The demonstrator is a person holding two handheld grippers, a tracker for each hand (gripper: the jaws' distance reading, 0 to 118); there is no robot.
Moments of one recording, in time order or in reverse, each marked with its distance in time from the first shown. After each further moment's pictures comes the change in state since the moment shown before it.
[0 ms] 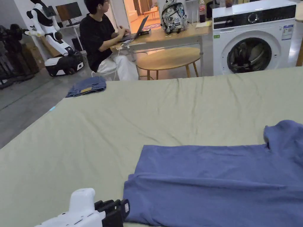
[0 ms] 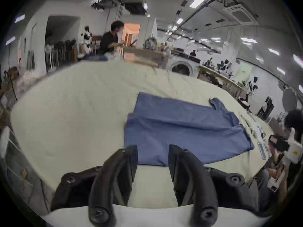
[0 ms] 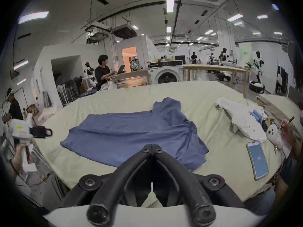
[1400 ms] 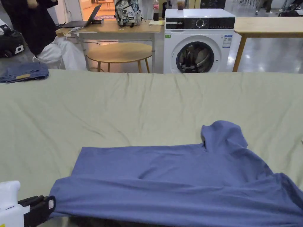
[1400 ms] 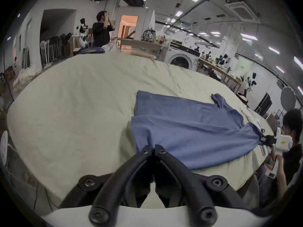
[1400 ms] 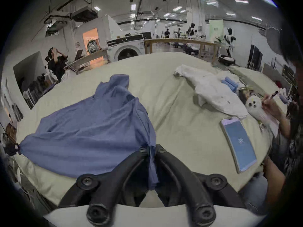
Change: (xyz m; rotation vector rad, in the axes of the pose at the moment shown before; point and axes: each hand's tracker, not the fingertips) left arm 0.029 0.011 0.017 -0.040 -0.003 -0.033; right arm 0.091 -0.013 -0.053 -0.221 -0.328 -0.155
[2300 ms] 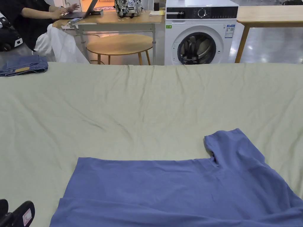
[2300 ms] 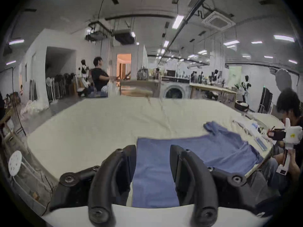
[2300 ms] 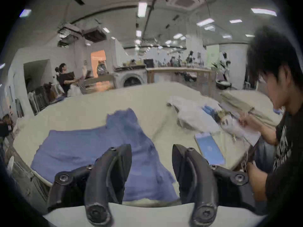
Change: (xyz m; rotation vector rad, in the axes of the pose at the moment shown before) left arm 0.041 -0.027 0.118 0.380 0.047 -0.178; right arm 0.003 -0.039 0.132 0.313 0.041 0.073
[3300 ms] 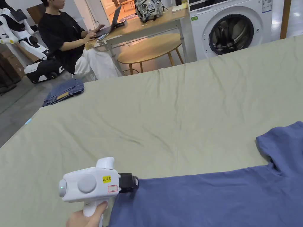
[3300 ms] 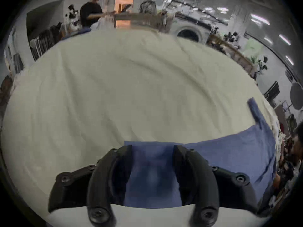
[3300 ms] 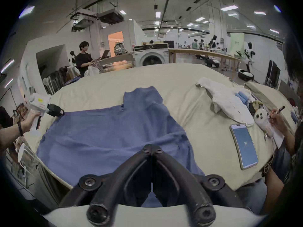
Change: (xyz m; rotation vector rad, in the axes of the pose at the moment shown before) left arm -0.051 -0.029 -0.375 -0.695 -0.017 0.126; right arm -0.018 -0.006 -0.076 -0.239 0.150 0.038
